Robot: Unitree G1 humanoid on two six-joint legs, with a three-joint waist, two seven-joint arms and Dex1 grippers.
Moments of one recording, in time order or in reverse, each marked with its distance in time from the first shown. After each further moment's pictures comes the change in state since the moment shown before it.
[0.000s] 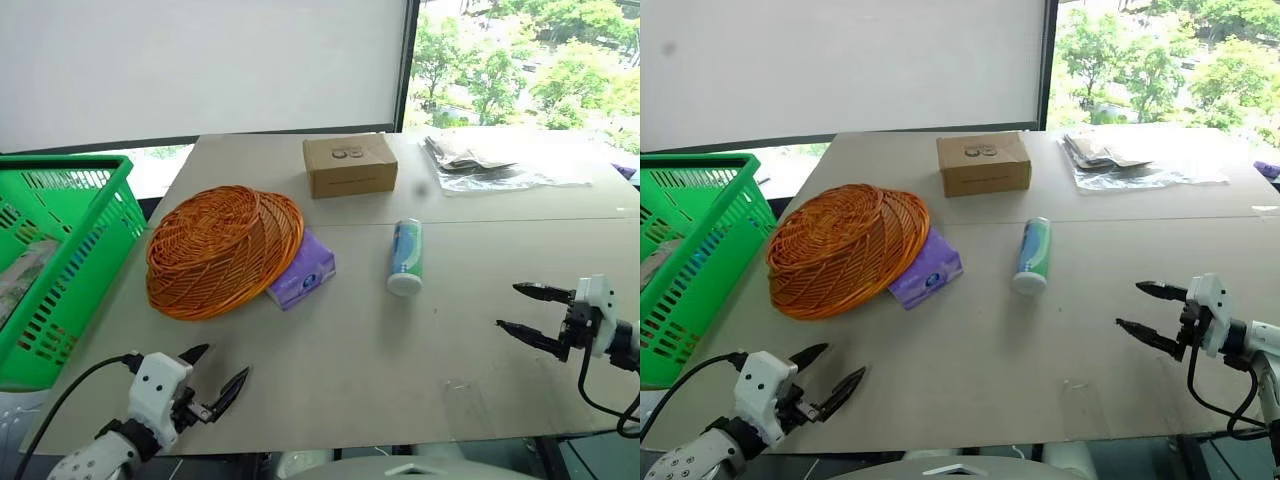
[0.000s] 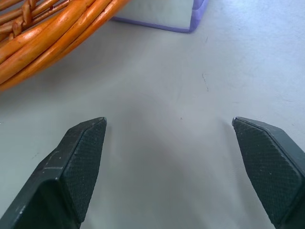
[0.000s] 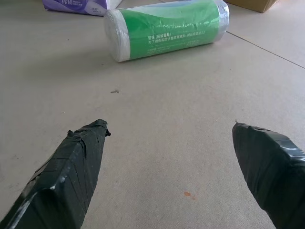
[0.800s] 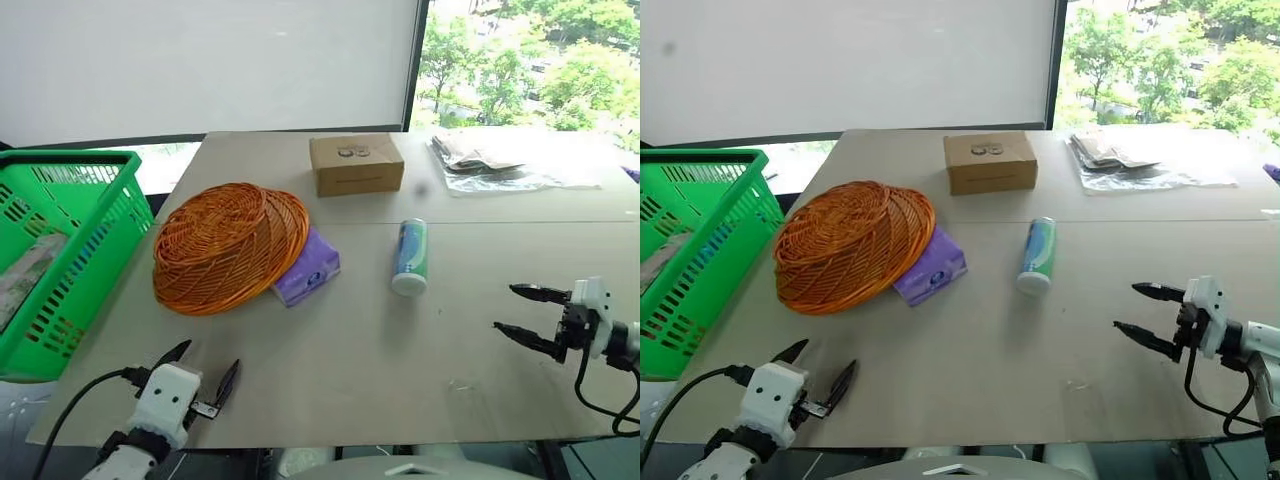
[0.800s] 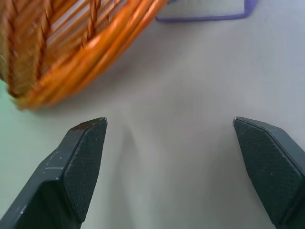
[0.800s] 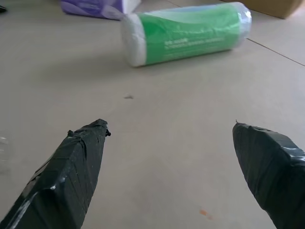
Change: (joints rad) left arm 0.010 -0.152 -0.032 0.045 0.451 -0.323 0.315; right arm 0.023 0.021 0.013 -0.061 0.027 0.019 0.057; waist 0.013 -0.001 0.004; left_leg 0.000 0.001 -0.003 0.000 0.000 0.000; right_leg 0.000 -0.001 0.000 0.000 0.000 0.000
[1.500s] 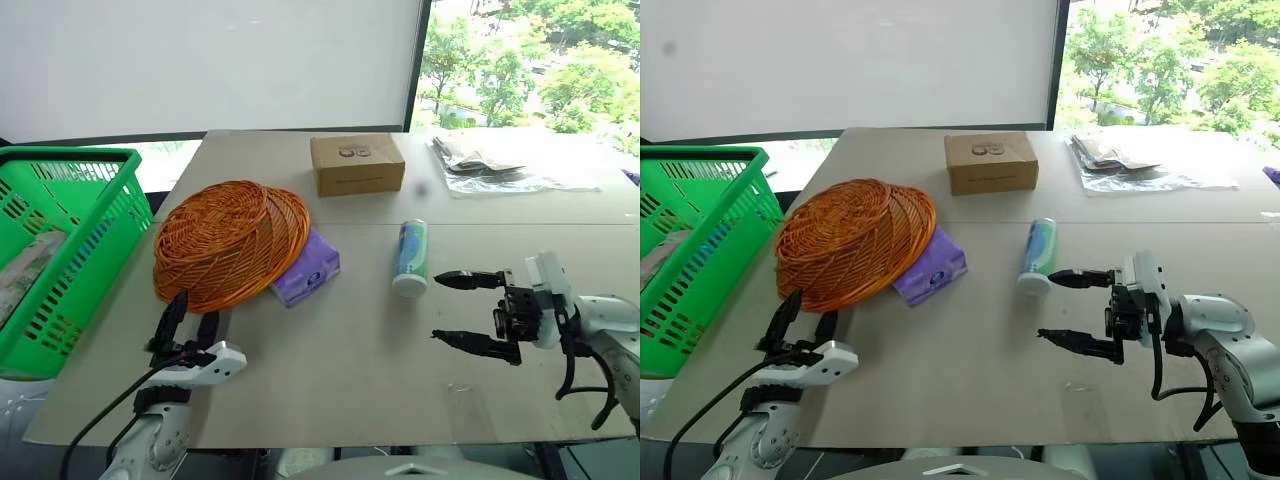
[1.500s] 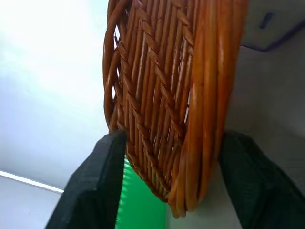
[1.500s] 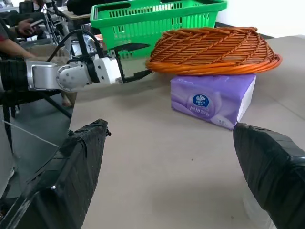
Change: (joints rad) left arm -0.324 0.069 -0.065 0.312 0.718 -0.161 0.712; right arm -0.053 0.013 0.127 -0.605 0.222 0.431 -0.154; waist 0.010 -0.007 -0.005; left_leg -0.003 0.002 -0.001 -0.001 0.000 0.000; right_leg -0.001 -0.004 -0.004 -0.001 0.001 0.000
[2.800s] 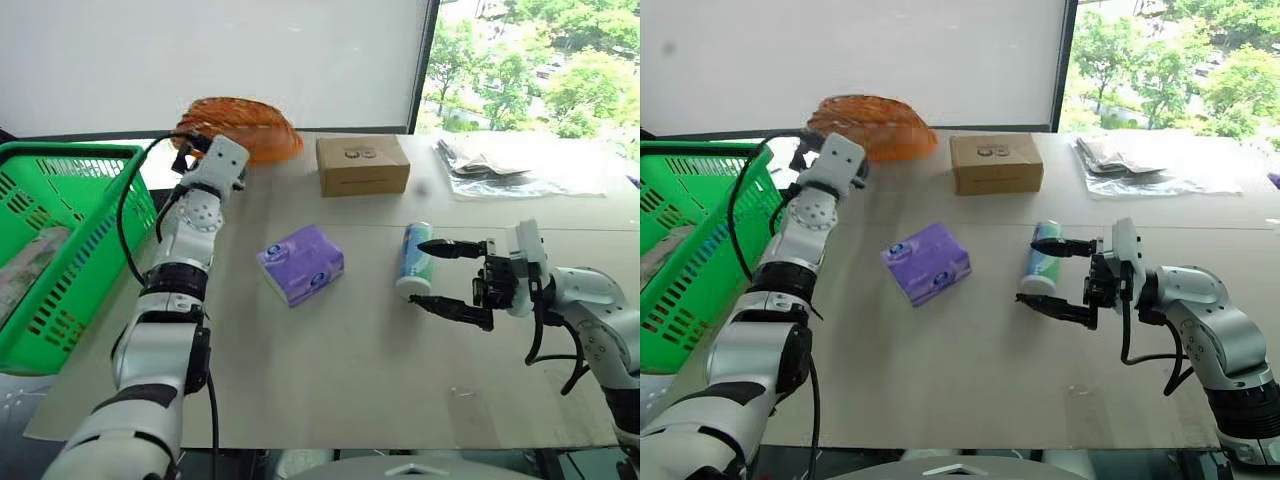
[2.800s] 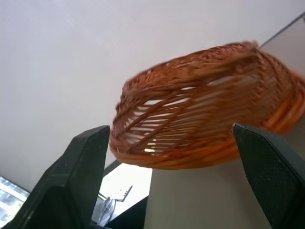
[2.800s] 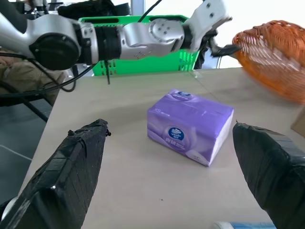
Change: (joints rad) left arm -1.120 0.105 -0.209 0.835 -0.527 0.297 -0.416; right arm -0.163 0.076 0.047 0.030 -0.036 0.015 -0.103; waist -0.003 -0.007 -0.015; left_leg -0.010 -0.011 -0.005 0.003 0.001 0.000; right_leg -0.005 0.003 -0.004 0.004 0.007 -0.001
